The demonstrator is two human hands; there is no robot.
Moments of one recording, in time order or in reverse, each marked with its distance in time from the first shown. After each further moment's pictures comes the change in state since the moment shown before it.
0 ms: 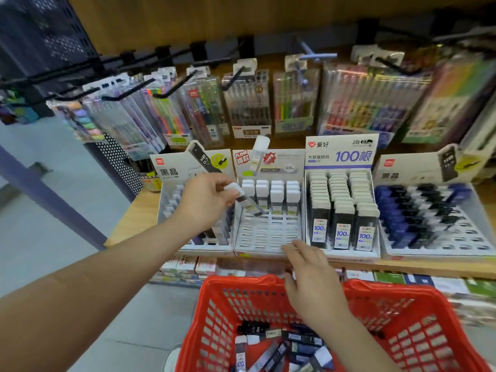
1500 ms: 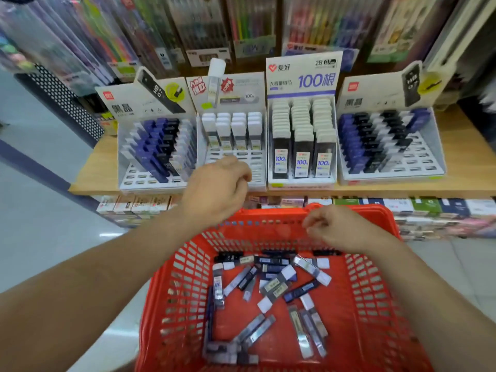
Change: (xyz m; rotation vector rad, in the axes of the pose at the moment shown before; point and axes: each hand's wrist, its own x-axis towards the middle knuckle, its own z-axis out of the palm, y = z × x) left_hand -0.080 0.015 0.083 0.390 -0.111 0.437; right_hand -0.038 0.099 -0.051 0.233 -0.454 0.178
